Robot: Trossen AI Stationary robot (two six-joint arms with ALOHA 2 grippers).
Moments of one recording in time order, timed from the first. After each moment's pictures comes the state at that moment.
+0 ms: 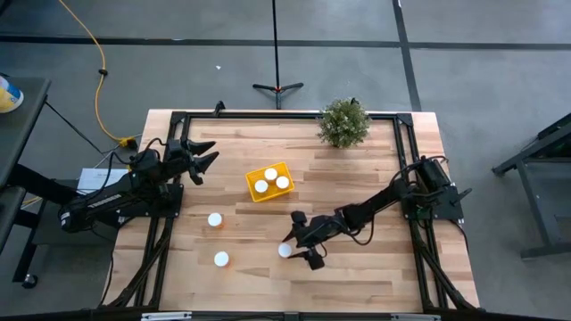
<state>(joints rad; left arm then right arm) 0.41 0.02 0.10 0.04 -0.05 -0.28 0.33 1.94 0.89 0.59 -0.05 0.04</state>
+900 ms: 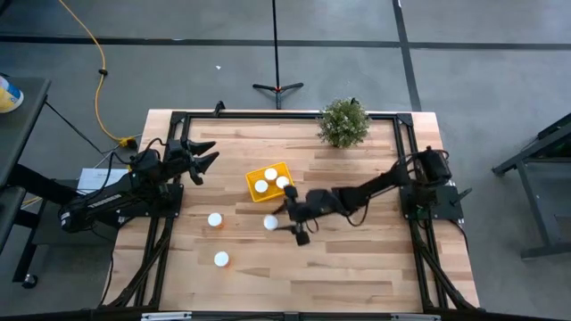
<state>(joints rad) 0.41 0.02 0.10 0.03 -0.05 -0.28 0.16 1.88 0.94 0.66 -0.07 -0.09</state>
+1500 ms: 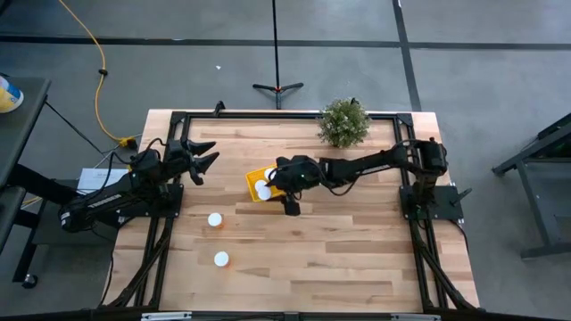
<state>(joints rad) 0.41 0.02 0.10 0.03 -0.05 -0.27 -0.06 1.88 1.16 0.24 -0.19 -0.14</state>
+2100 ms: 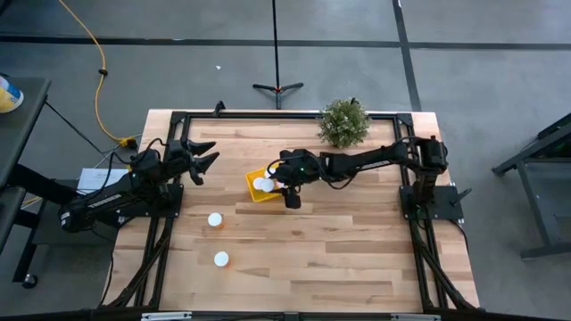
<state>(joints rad) 0.41 0.02 0.10 0.03 -0.05 -0.27 -0.10 1.88 1.16 0.18 -0.16 -0.16</state>
